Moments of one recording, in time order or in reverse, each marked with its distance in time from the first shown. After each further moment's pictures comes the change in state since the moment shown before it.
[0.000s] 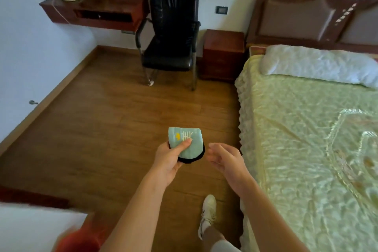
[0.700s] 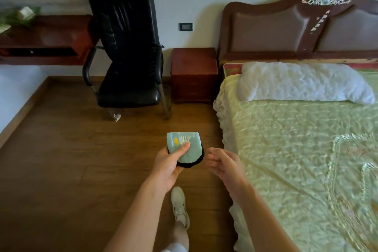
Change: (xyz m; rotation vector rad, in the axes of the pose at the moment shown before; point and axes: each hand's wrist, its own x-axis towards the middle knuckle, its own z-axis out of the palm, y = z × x) left_hand 0.307 0.163 0.236 0.034 -0.107 -0.103; right_hand 0.324 -0.178 -0.125 0.187 0.182 0.020
